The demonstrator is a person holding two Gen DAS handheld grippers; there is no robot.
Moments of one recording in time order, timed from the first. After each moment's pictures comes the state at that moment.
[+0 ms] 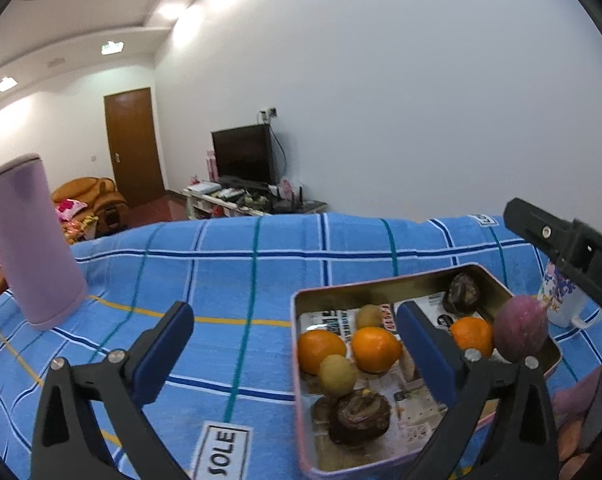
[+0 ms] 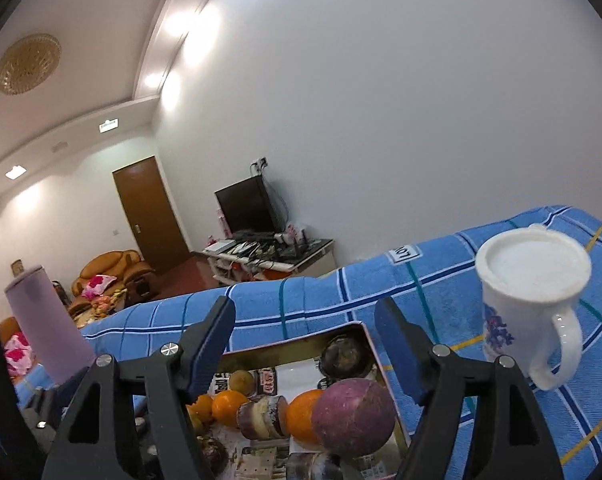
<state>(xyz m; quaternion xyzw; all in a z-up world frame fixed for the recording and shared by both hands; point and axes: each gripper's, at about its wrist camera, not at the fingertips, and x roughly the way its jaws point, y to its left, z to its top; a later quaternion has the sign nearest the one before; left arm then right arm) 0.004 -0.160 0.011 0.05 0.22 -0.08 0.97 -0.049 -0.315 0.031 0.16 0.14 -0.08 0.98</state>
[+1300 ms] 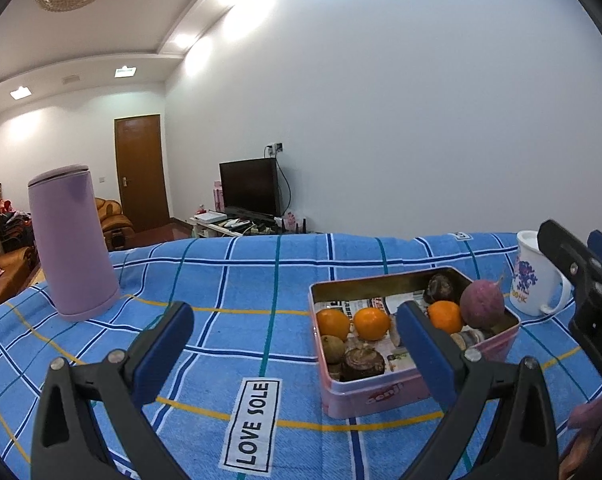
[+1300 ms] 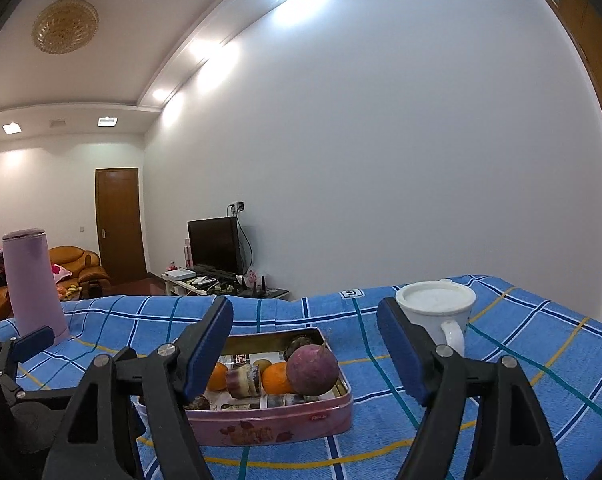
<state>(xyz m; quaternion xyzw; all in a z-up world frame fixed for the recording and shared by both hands) -0.072 -0.125 0.021 0.03 0.16 -0.09 0.98 -0.166 -0.266 0.047 0.04 0.05 -0.15 0.99</state>
